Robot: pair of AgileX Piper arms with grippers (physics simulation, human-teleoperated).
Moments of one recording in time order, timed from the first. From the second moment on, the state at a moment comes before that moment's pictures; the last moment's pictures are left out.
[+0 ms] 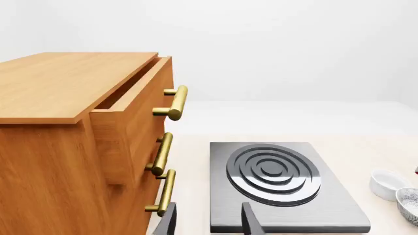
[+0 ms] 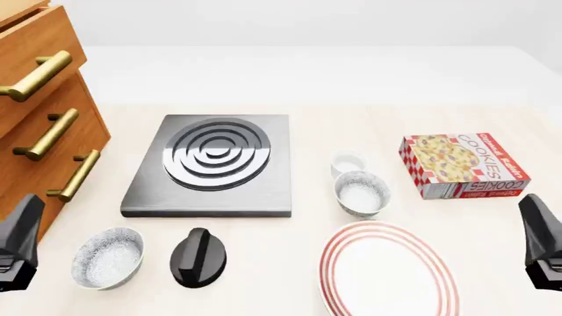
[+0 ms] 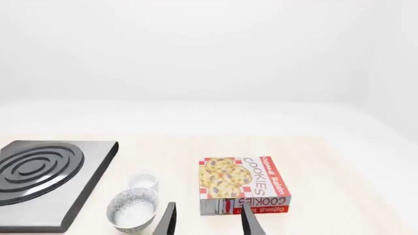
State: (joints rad) left arm 0.00 0.00 0.00 0.00 0.00; right arm -0.01 0.00 0.00 0.00 -0.02
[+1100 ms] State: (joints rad) left arm 0.00 0.00 0.00 0.00 0.00; right arm 0.12 0.00 -0.33 0.21 -0.13
